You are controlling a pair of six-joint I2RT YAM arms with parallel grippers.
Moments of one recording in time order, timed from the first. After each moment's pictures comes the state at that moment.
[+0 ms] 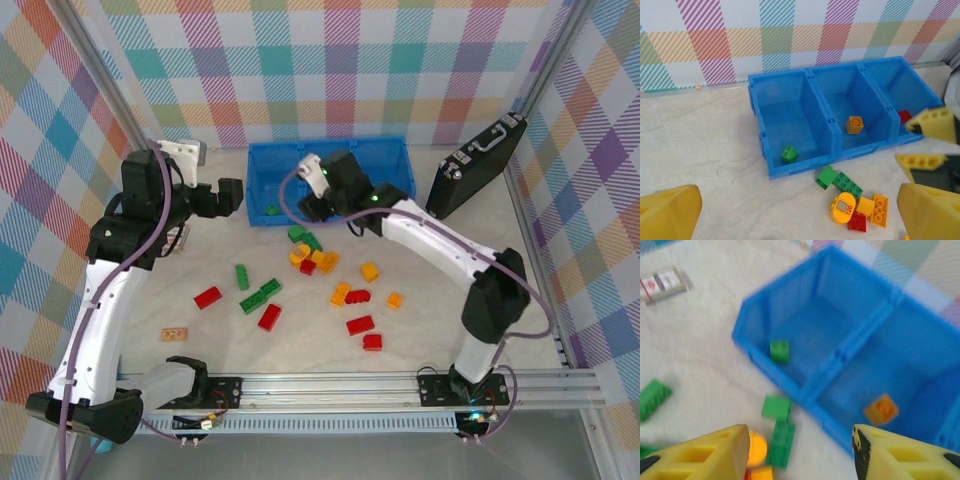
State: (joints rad) left arm -0.22 1.12 1.48 -0.84 0.07 -0.08; right arm 0.76 1.71 1.53 -0.51 0.06 -0.12
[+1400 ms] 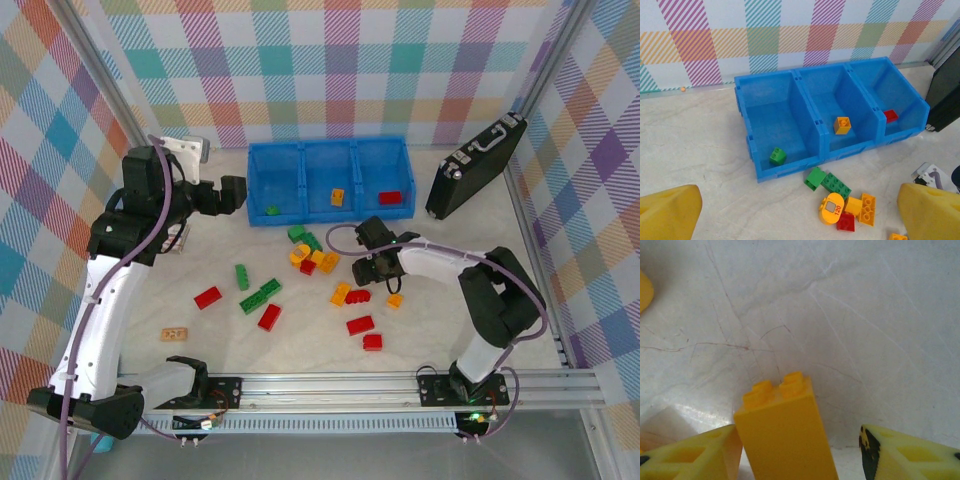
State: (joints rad) left arm -0.22 1.14 1.50 -0.84 0.12 -0.09; right arm 0.62 1.68 0.97 -0.51 0.08 0.26
